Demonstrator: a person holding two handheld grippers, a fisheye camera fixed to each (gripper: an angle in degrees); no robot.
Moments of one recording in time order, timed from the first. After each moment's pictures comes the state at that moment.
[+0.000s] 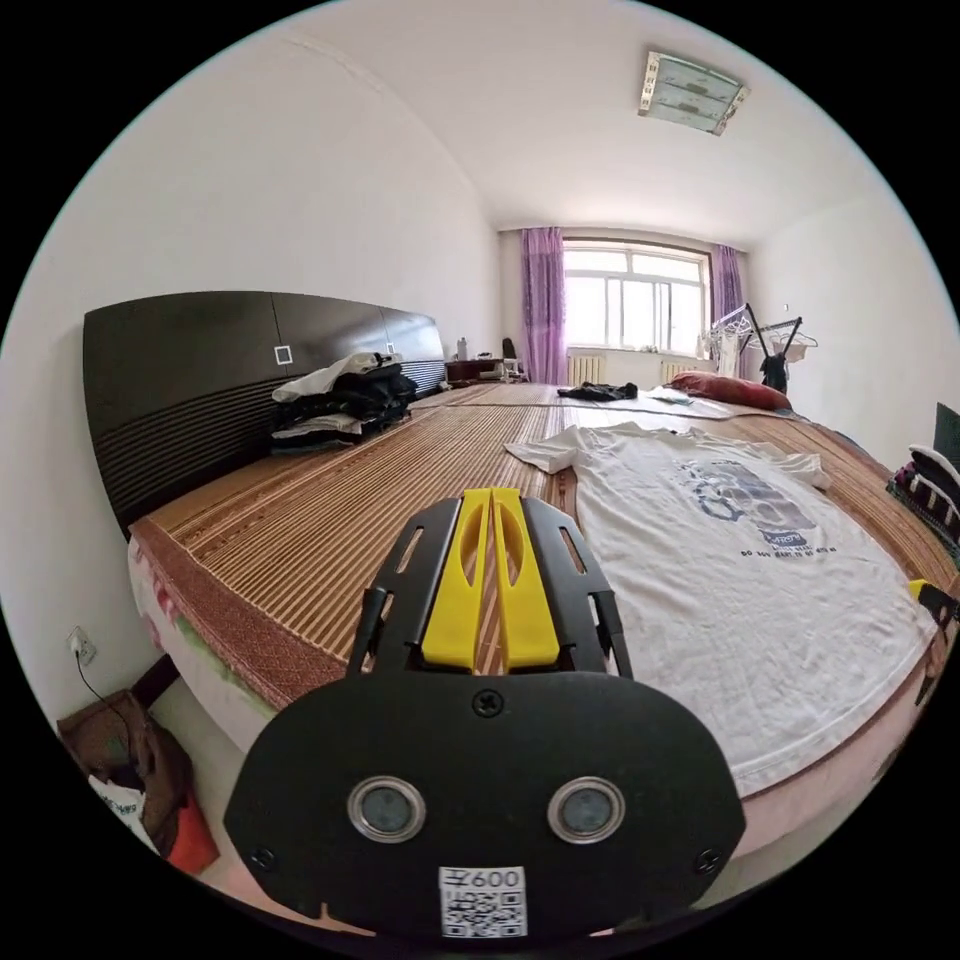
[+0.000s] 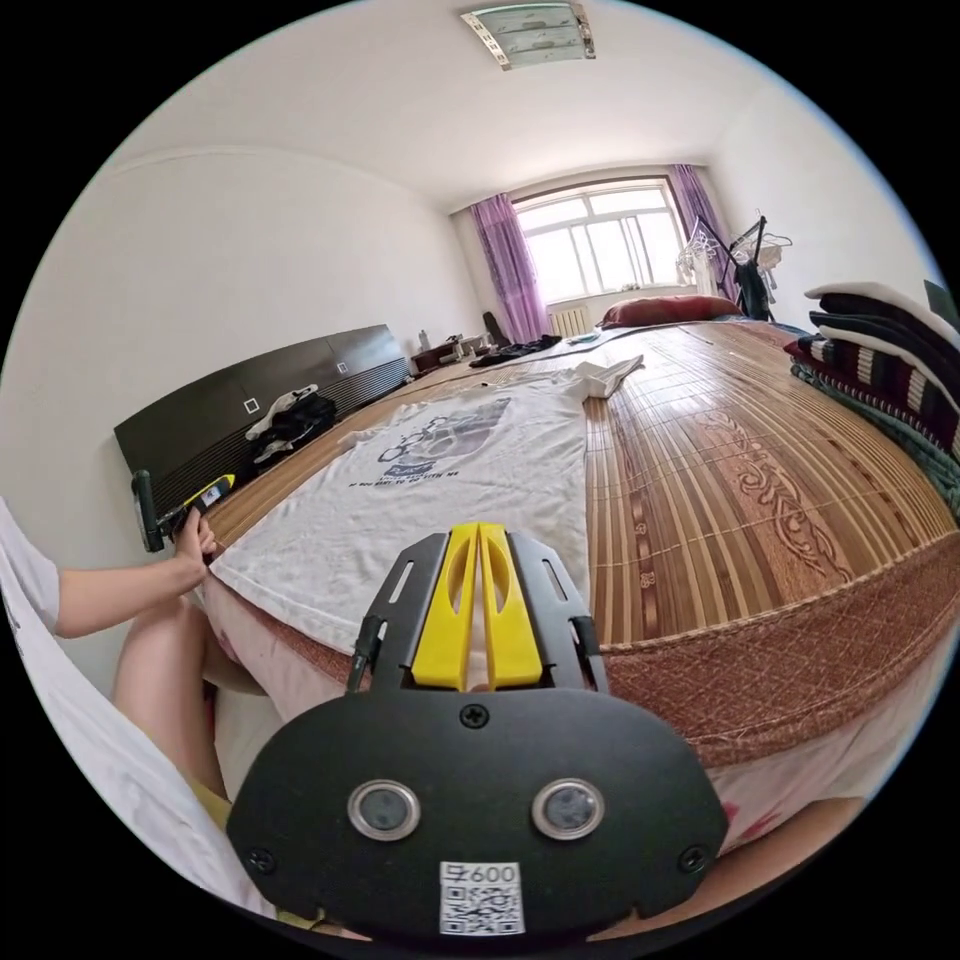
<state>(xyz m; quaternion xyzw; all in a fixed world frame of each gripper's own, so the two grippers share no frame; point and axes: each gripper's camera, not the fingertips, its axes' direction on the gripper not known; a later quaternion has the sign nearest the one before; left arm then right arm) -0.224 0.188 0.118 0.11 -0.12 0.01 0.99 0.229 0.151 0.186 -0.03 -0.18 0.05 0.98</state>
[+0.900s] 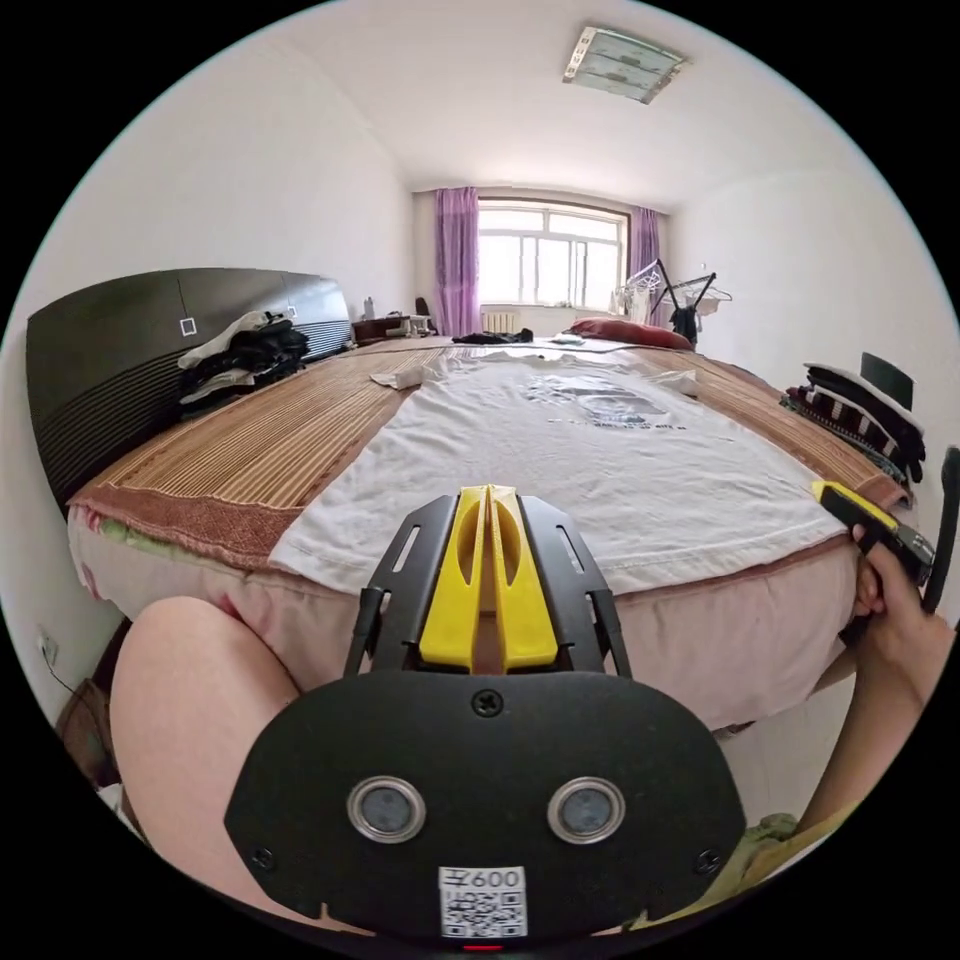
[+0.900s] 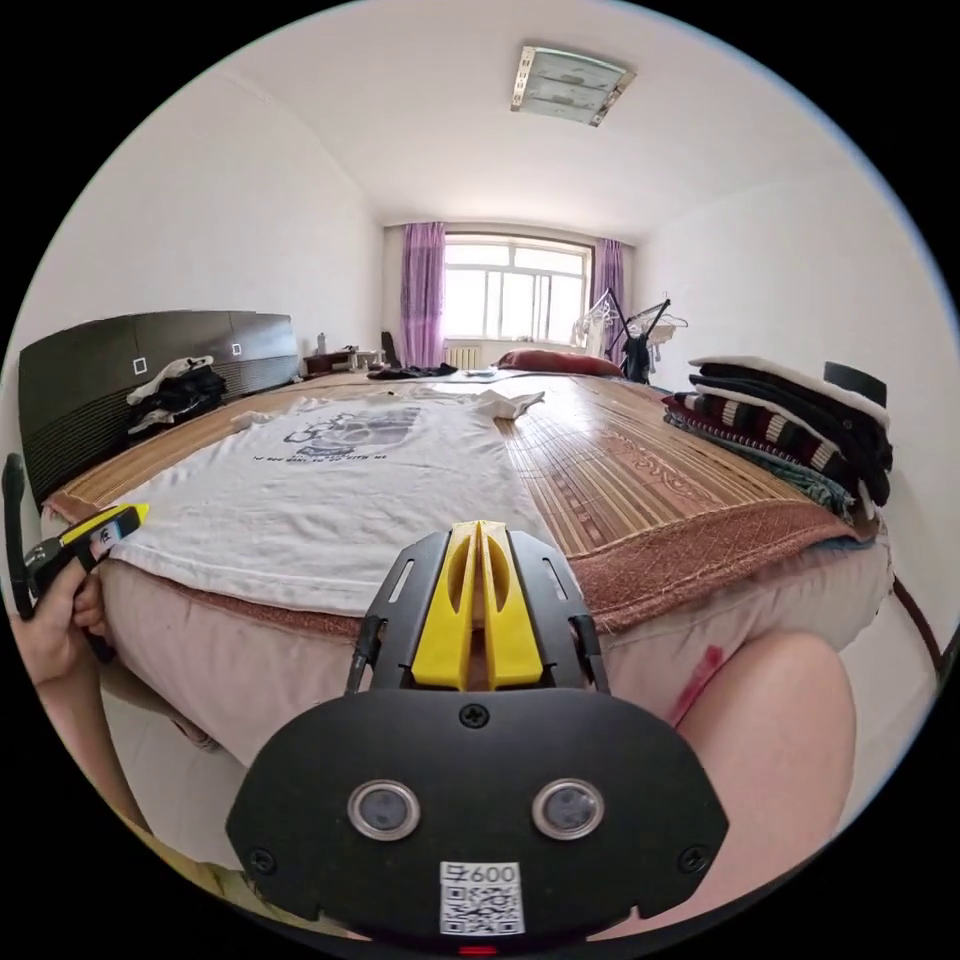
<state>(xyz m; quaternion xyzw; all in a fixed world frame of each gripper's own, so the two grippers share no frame) -0.114 0.294 0.148 0.03 0.00 0.00 1.00 0.143 0.242 0.146 0.09 0.01 0.01 1.00</state>
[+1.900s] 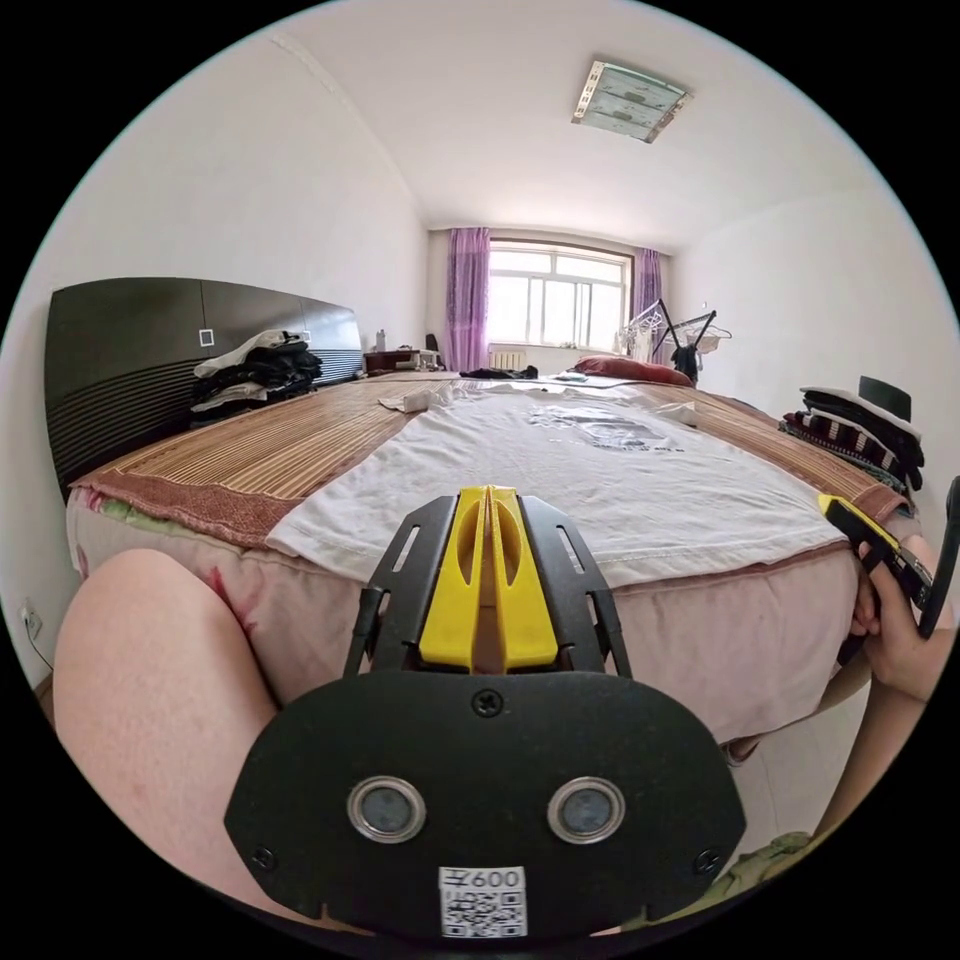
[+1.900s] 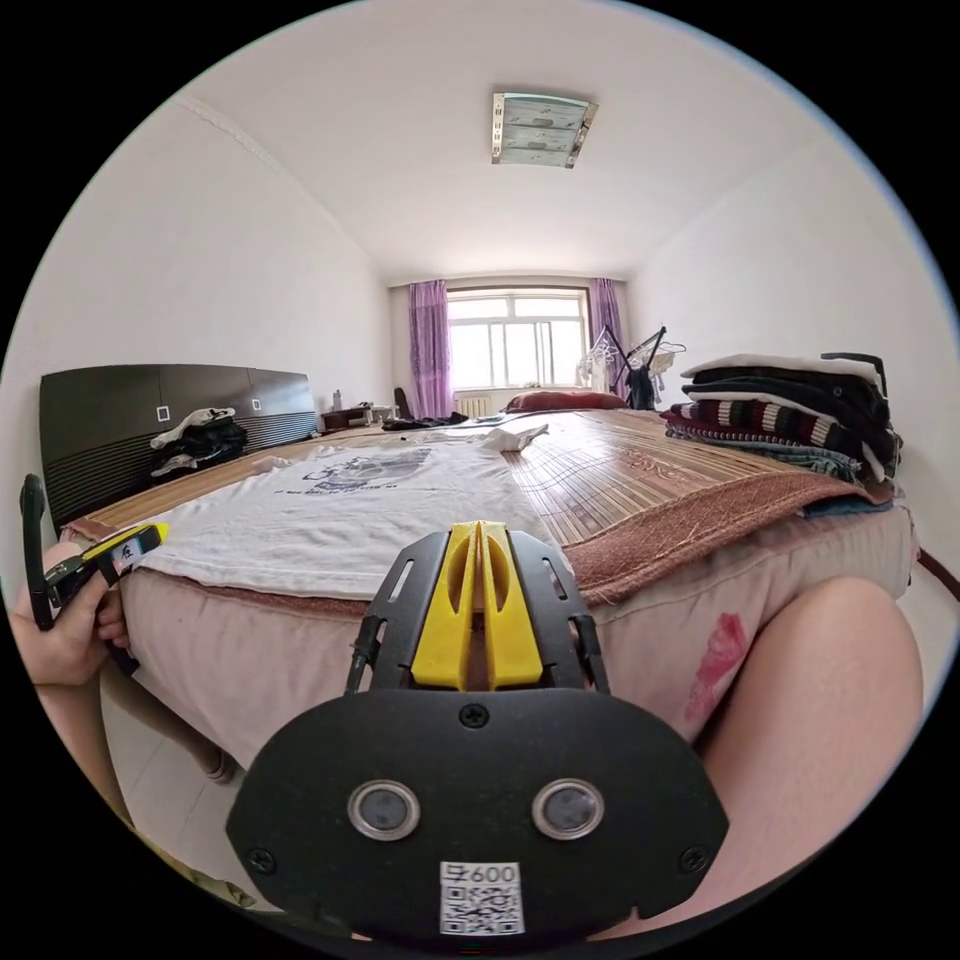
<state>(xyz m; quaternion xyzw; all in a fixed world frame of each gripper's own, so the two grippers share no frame) -0.116 0.314 0.171 0.08 -0.01 -0.01 1.00 0.137 0.288 0.138 0.13 0.00 0.02 0.99</state>
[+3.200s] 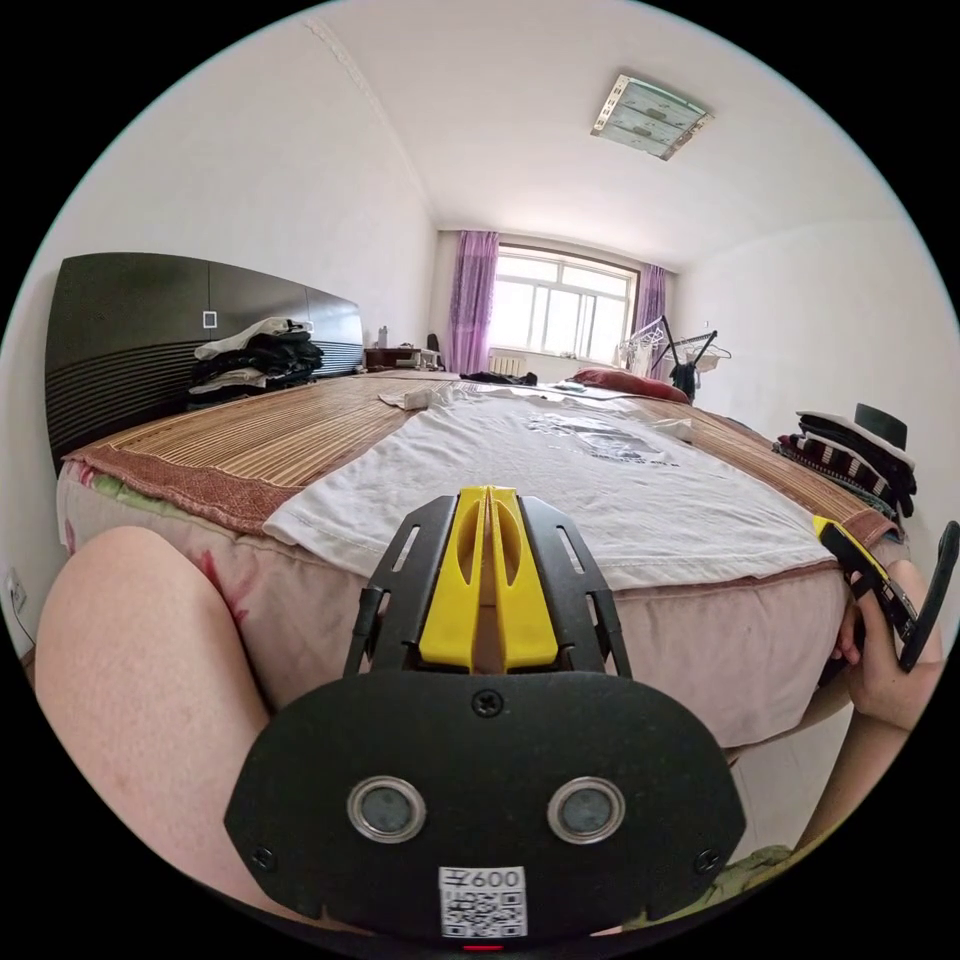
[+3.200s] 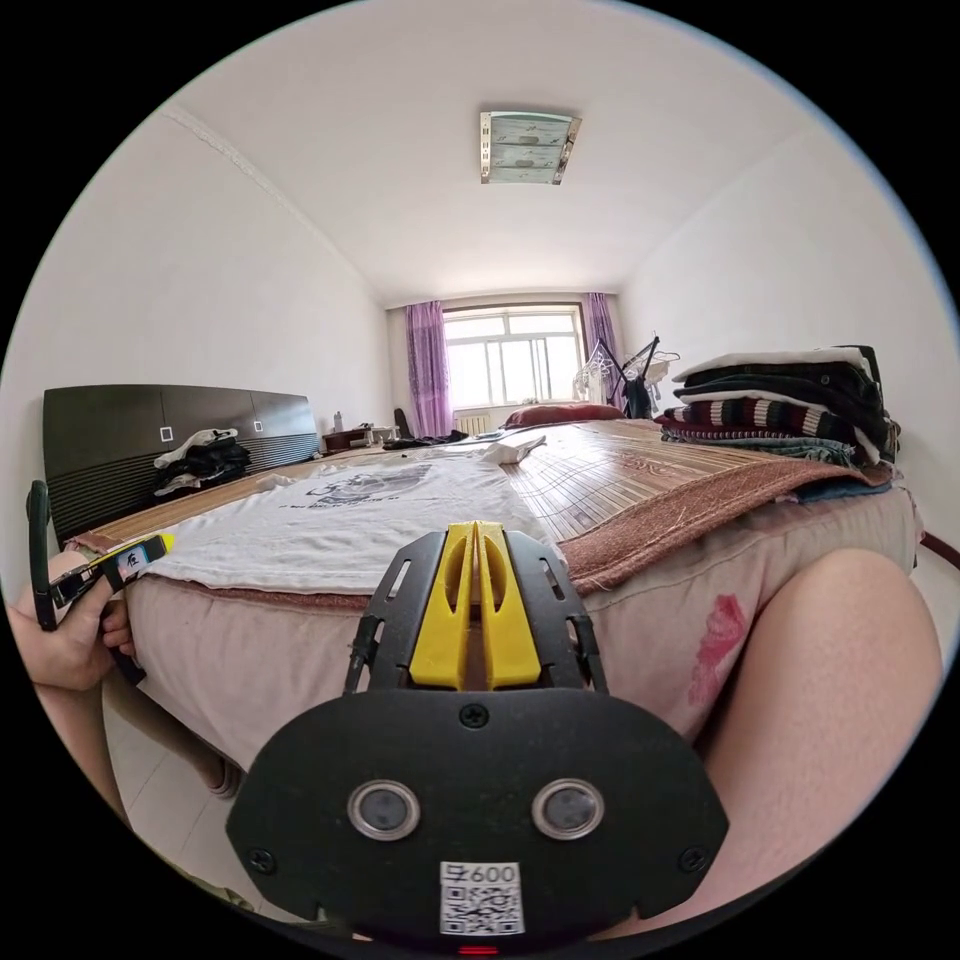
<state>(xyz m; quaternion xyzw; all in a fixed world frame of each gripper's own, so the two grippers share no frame) -0.124 0.312 0.185 0.09 0.01 -0.04 1.00 0.153 0.311 0.142 0.16 -0.01 0.04 0.99</state>
